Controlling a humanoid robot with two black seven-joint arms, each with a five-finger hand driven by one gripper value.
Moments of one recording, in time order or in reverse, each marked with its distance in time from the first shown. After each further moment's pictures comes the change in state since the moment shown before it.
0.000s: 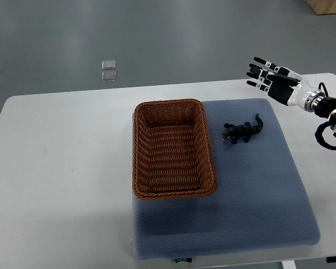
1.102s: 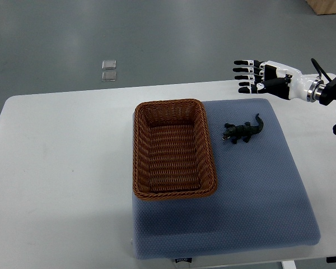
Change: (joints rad) left arm 0.000 0.000 0.002 0.001 0.000 0.002 0.001; right arm 0.083 -0.051 -0.004 0.009 -0.774 0.188 0.220
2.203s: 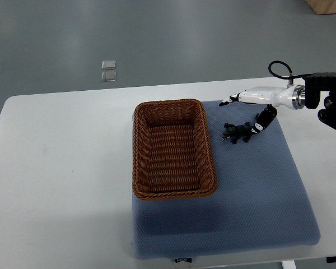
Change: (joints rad) left arm 0.000 0.000 0.000 0.000 0.000 0.000 0.000; right arm 0.123 -0.030 -0.361 0.160 -0.864 -0.447 0.203
